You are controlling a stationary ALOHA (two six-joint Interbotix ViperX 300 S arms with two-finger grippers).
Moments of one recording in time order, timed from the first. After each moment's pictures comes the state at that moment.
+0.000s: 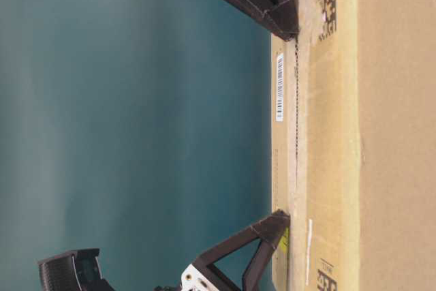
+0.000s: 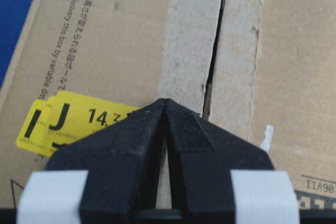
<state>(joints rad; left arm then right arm) 0.11 -0.20 0.83 -0.04 -0.02 -0.12 -0.06 -0.24 0.99 0.12 -0.26 0.00</state>
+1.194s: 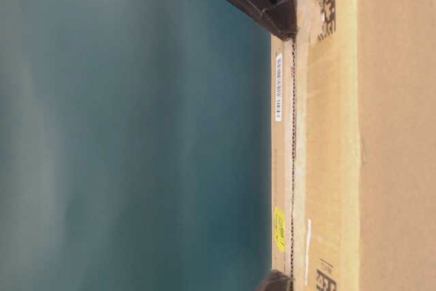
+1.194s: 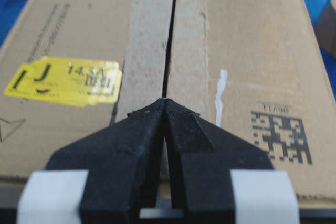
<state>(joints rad) 0.04 -0.26 1.19 -0.03 -0.68 -0.08 -0.06 -0.24 1.00 0.12 -0.28 0.01</state>
